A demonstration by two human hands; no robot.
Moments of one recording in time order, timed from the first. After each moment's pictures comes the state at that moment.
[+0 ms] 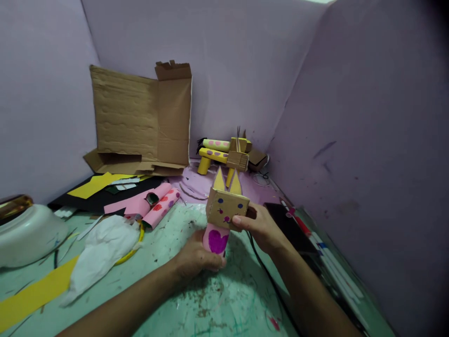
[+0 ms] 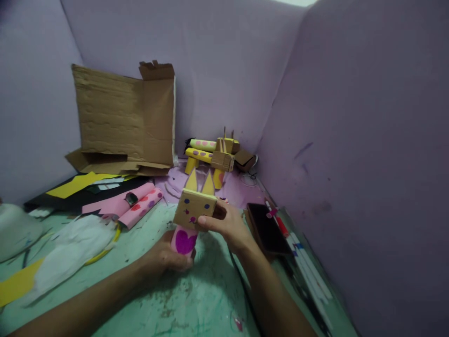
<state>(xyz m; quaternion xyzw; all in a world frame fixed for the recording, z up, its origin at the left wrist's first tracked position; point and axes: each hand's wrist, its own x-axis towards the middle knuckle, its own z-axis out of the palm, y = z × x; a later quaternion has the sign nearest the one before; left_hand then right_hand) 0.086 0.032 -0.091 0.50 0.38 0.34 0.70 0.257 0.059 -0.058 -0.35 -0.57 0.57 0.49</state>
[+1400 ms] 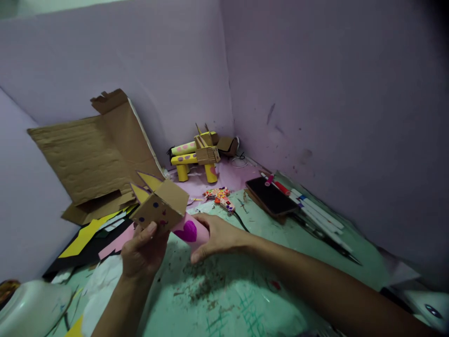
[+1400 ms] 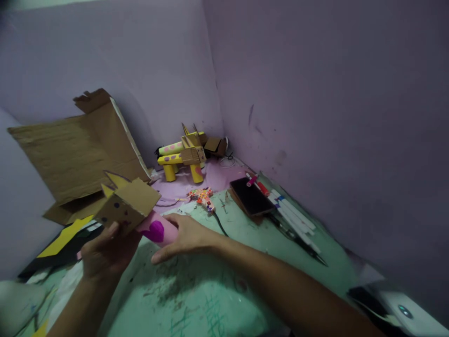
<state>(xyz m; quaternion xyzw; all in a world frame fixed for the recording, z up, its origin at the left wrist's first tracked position) 0.049 0.049 -0.033 0.37 0.32 0.63 0.60 0.224 0.046 -0.071 -0.34 -0.69 0.52 0.38</state>
